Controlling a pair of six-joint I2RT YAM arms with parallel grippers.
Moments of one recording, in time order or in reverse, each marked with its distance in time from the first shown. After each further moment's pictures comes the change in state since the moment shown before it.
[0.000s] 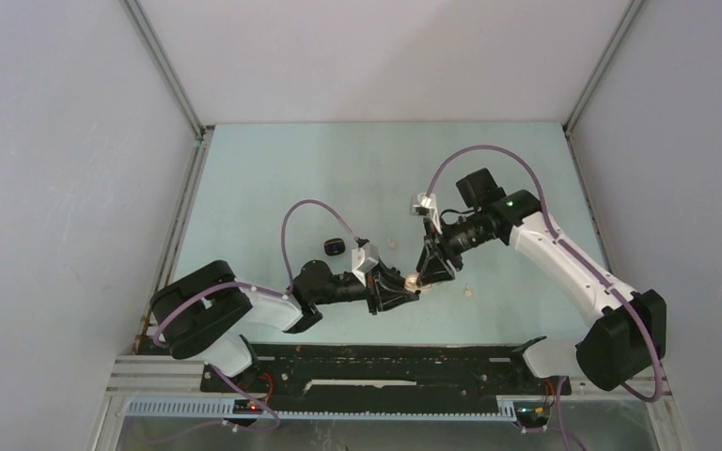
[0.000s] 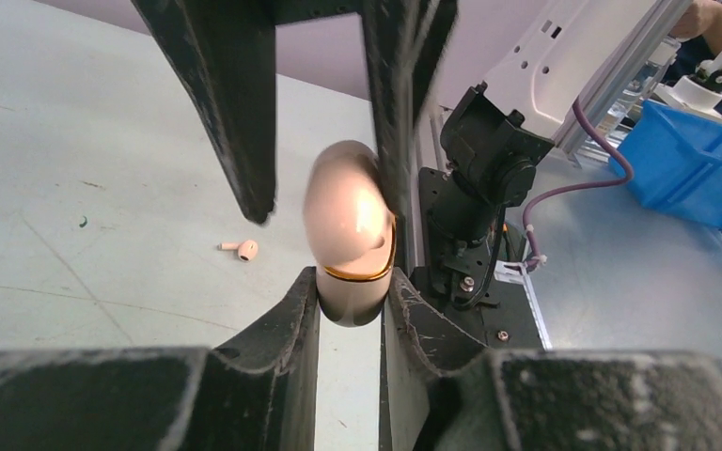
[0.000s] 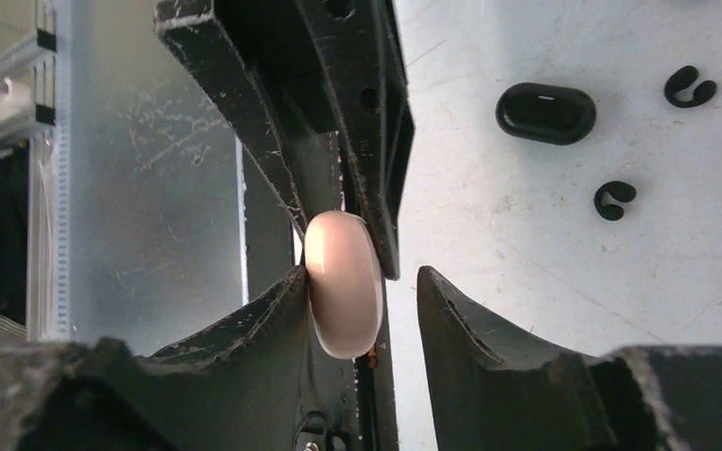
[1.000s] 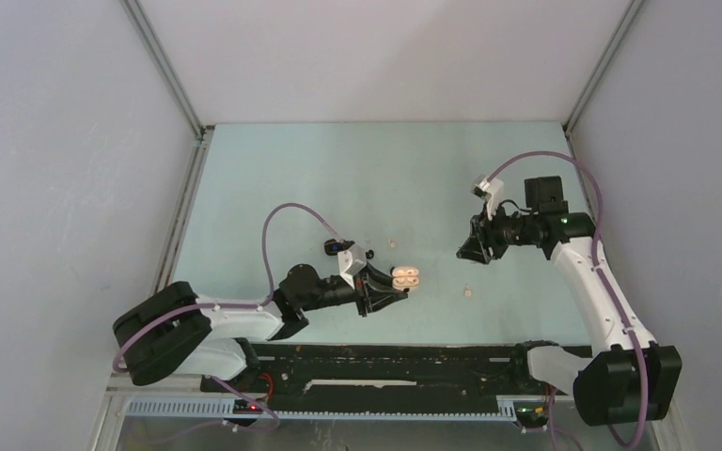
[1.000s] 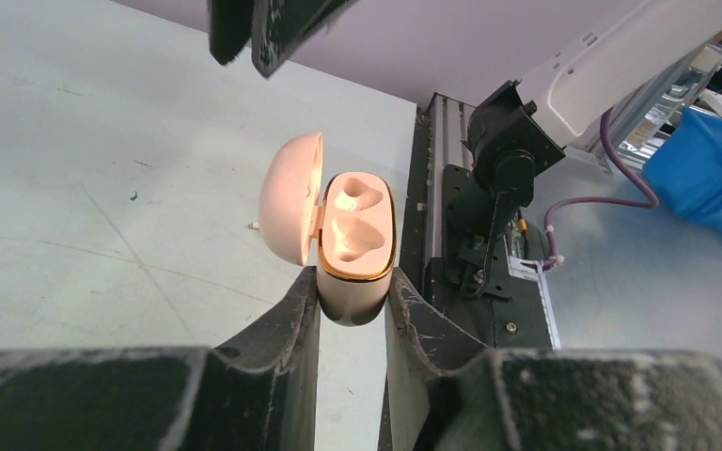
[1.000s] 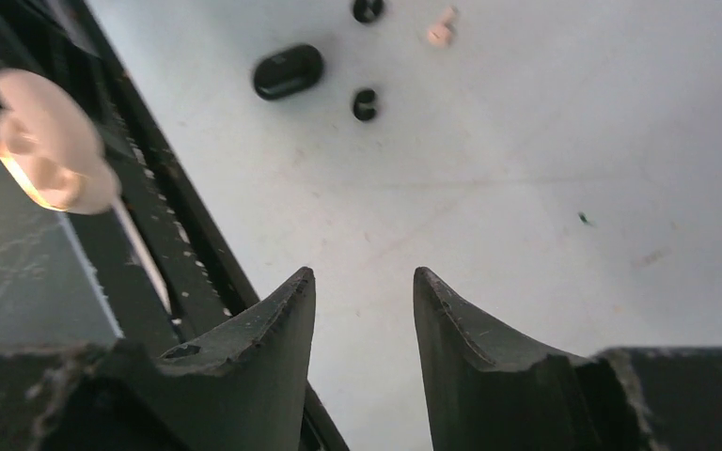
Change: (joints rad) left arm -0.003 -0.217 -0.072 -0.190 -0.095 0.048; right arm -0.405 -0.185 -0.153 0.164 0.095 0.133
